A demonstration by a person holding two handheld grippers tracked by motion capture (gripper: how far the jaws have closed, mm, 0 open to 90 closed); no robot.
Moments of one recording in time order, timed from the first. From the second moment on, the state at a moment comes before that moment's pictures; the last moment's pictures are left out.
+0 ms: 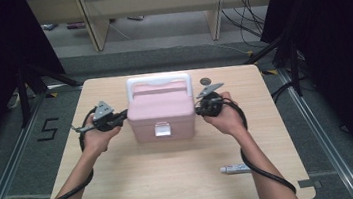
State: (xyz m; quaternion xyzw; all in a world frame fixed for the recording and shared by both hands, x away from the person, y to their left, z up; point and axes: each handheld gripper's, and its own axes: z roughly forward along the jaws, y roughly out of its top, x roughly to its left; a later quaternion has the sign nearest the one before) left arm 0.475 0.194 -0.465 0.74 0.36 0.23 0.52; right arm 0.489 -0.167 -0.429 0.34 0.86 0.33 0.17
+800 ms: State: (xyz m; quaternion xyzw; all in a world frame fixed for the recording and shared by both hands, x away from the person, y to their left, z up) left arm 0.455 0.049 -0.463 0.79 0.26 0.17 0.53; right arm 0.418 -0.319 -0.423 0.44 0.83 0.29 0.21
